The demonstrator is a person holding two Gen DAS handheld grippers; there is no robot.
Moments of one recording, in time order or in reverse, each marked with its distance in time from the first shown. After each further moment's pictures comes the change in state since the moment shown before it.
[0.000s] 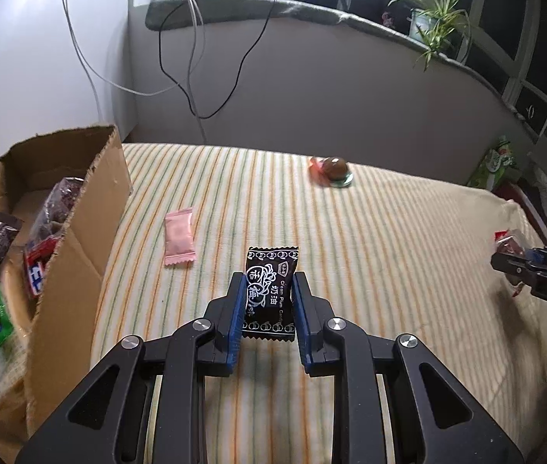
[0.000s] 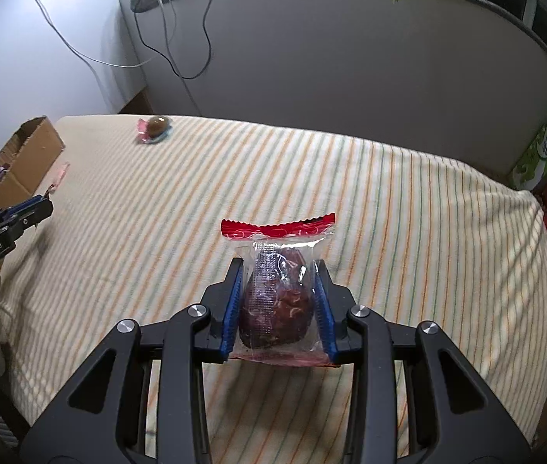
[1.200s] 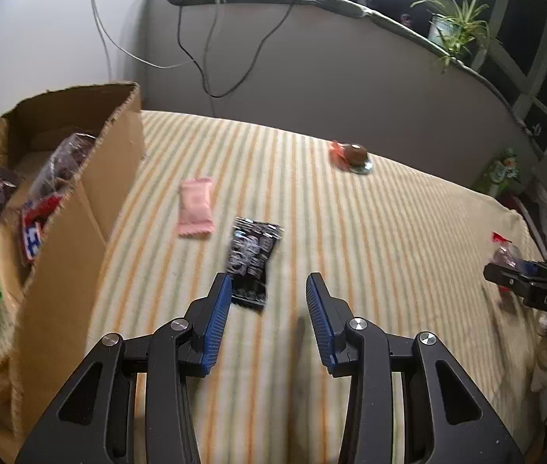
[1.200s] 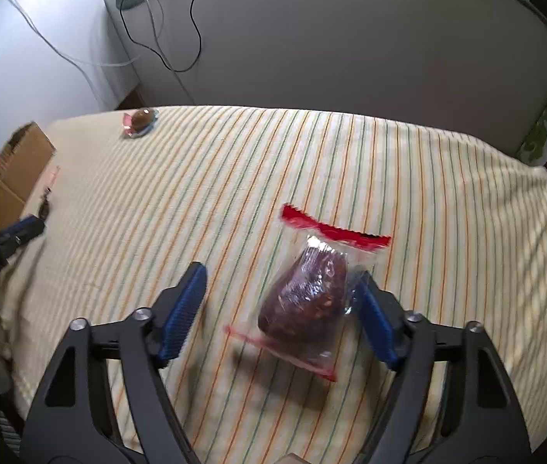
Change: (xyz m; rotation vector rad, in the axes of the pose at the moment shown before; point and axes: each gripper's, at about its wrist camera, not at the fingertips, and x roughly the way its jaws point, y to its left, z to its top) left arm 0.013 0.020 -0.011 -0.093 0.047 -0.004; right arm 0.026 -0.009 -0.001 0.051 0.050 0.015
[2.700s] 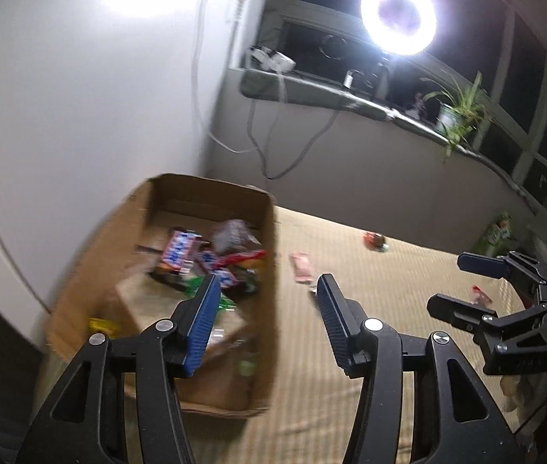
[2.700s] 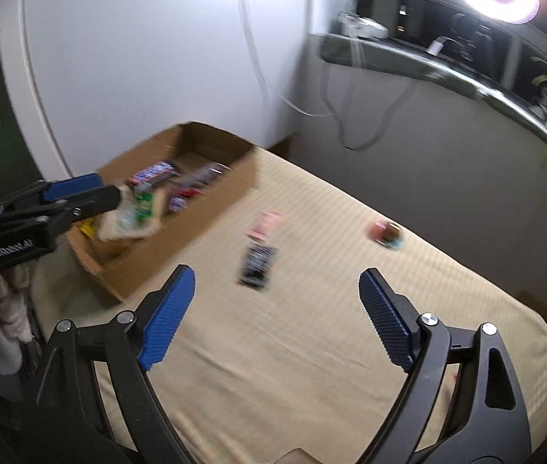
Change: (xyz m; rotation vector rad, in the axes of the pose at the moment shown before) left arm -0.139 0.070 -0.009 -0.058 -0.255 0.029; right arm -0.092 0.212 0.011 -0.412 -0.221 0.176
